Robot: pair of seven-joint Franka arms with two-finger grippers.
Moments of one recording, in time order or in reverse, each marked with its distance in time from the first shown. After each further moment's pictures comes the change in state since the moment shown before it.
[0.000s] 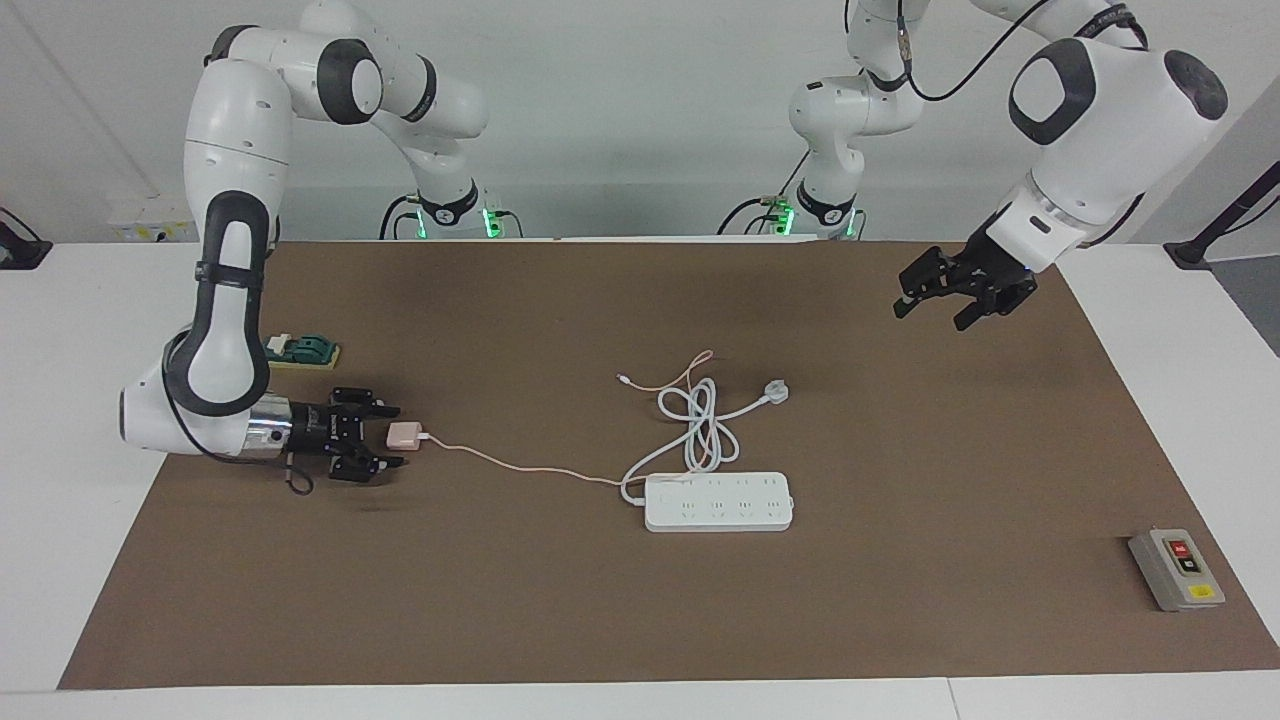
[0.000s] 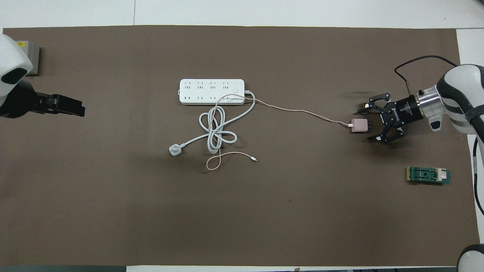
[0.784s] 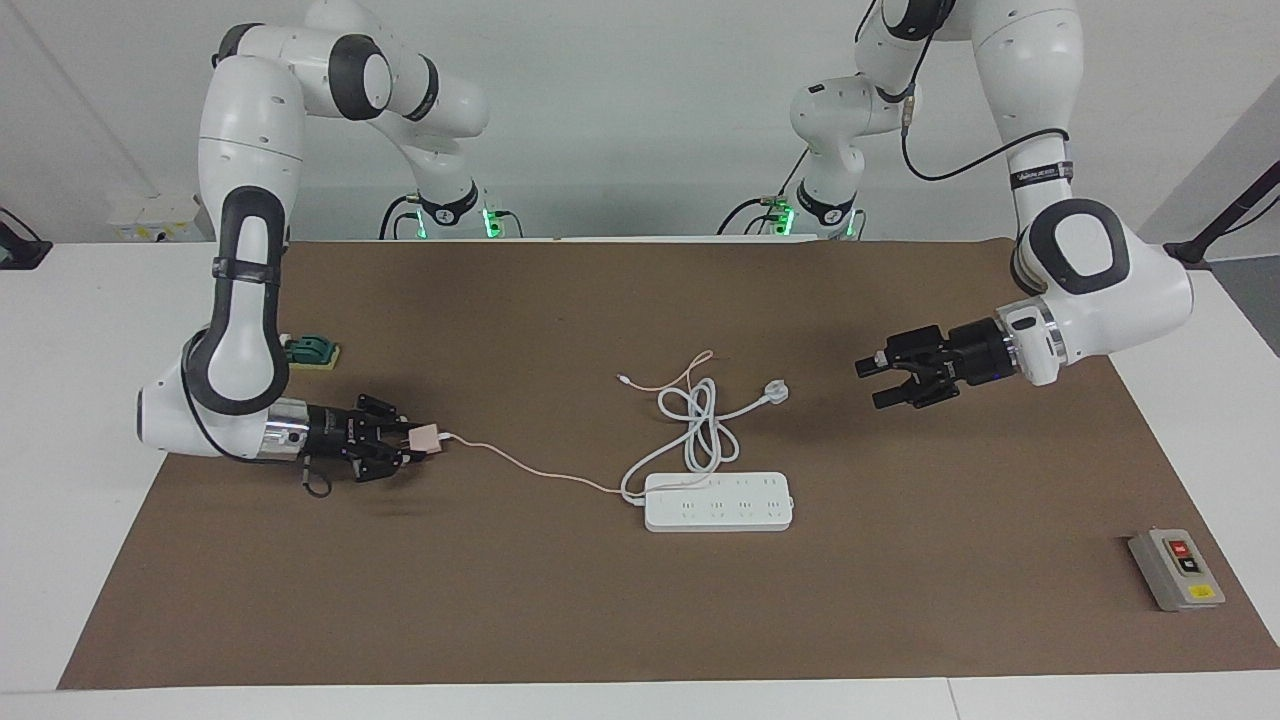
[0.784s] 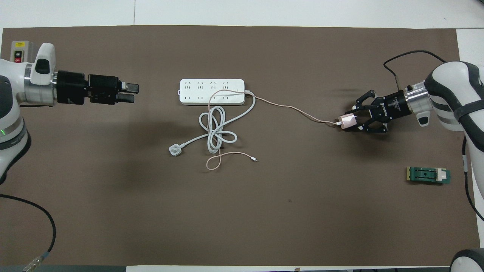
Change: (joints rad) left arm 0.078 0.252 -0.005 -0.075 -0.697 0.031 0.391; right arm 0.081 -0.039 0.007 0.012 0.021 0.036 0.056
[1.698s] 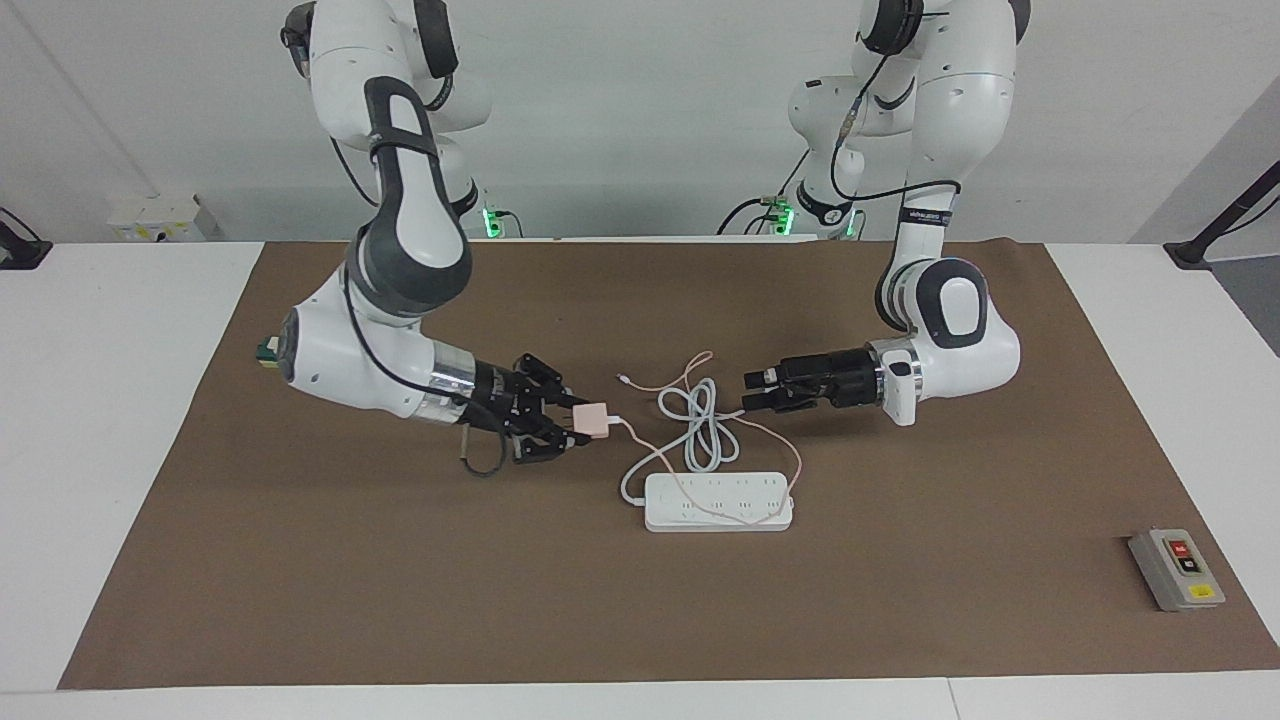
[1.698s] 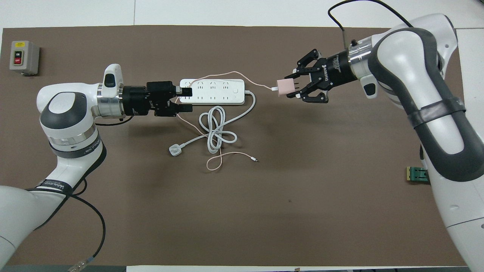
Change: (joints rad) left arm -0.169 0.059 -0.013 -0.112 -0.401 0.060 0.008; right arm 0.413 -0.099 0.022 0.208 0.150 0.215 0.634
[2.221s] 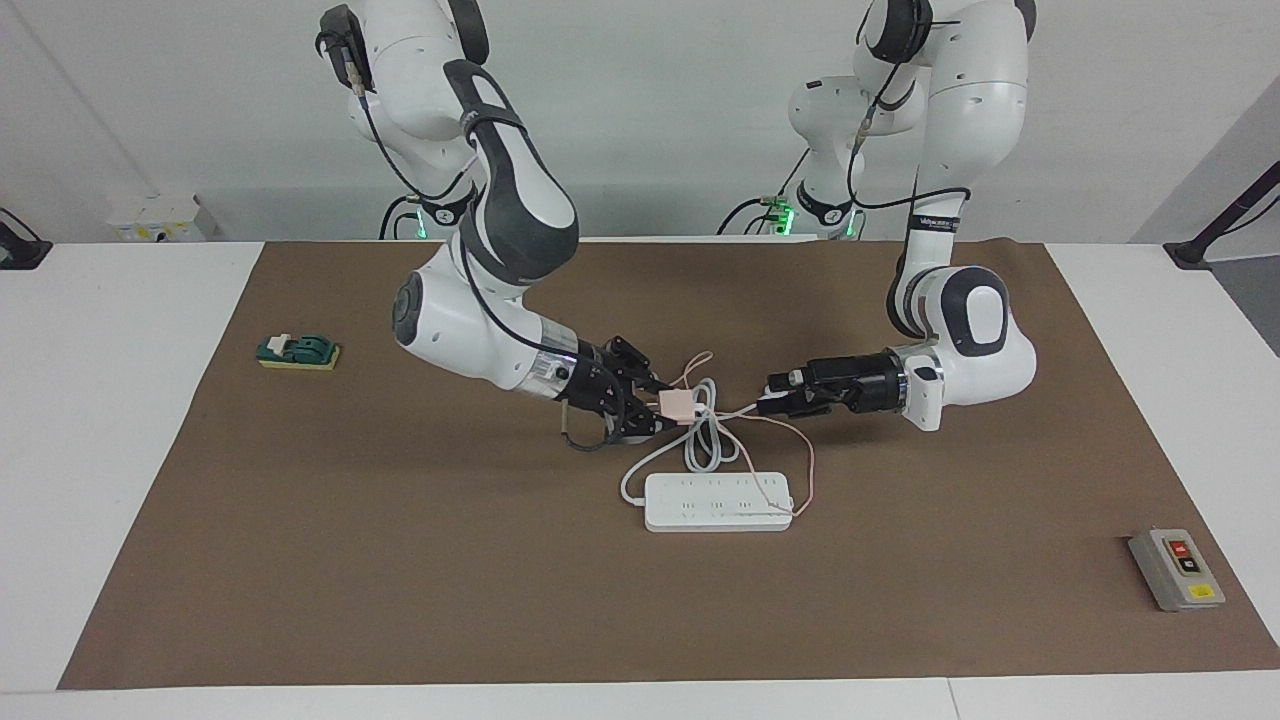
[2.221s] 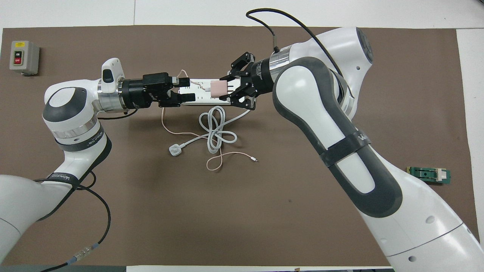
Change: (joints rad) left arm 0.006 0.061 -0.001 0.062 -0.070 -0.069 0.115; right arm 0.186 0.015 0.000 0.023 0.006 0.193 0.133
